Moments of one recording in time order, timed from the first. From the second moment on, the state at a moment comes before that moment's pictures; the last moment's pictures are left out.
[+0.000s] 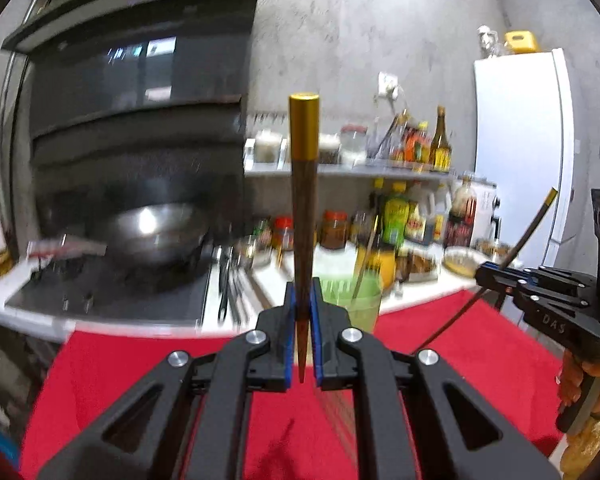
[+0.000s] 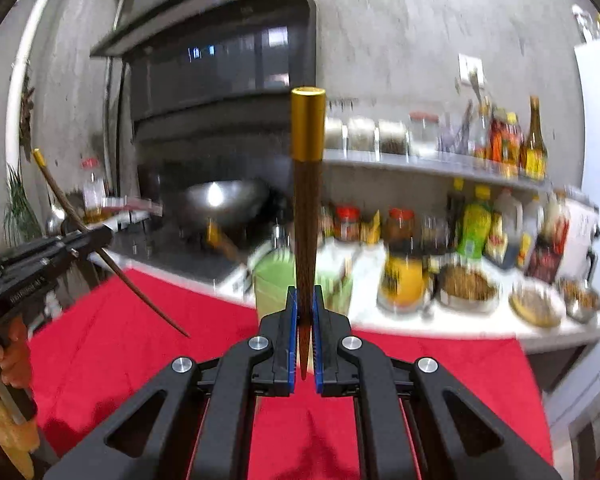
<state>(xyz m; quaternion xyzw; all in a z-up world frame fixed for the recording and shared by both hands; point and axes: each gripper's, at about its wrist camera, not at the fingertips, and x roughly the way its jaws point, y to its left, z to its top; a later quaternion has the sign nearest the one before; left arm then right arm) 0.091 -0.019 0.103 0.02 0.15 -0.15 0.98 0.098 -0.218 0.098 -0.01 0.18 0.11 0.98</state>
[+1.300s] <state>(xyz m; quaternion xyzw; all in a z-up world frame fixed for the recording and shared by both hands) 0.134 -0.018 0.111 0.01 0.18 -0.10 0.98 0.112 -0.248 0.108 -0.01 0.19 0.07 0.98</state>
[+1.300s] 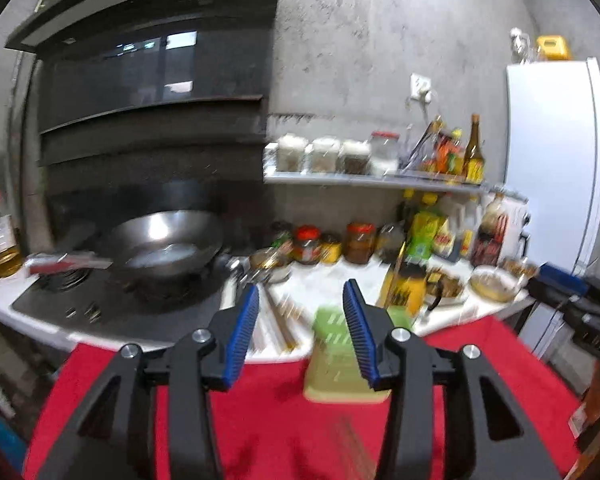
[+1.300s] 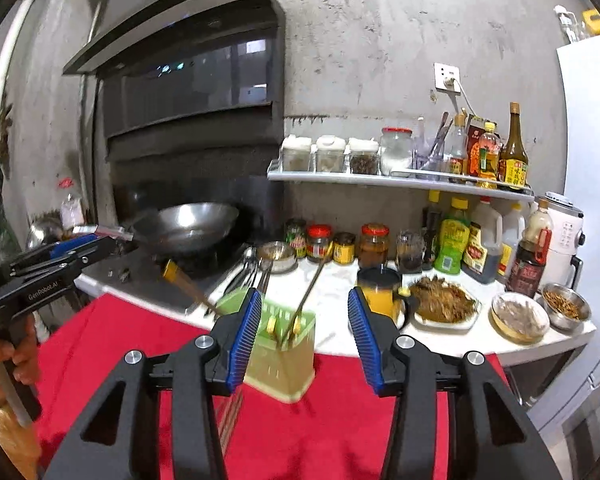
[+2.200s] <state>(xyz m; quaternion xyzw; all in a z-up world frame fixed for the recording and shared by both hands) 0.063 0.025 -0.080 0.00 0.40 -0.06 0.91 0.056 -0.192 -0.086 0.01 0.41 0.11 0.90</state>
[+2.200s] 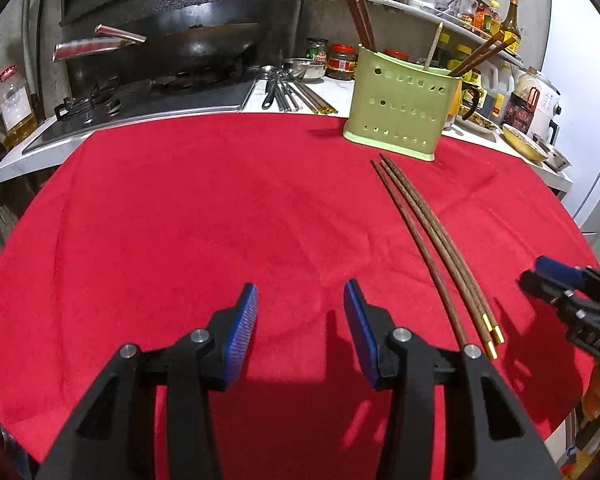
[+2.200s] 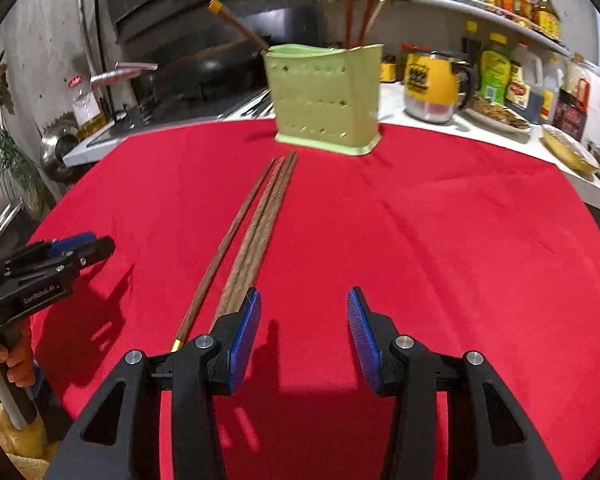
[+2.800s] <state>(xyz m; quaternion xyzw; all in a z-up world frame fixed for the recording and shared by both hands) 0.074 0.022 -0.087 0.00 0.41 -0.07 0.91 0.096 -0.155 -0.100 -0.02 0.44 0.13 0.89</state>
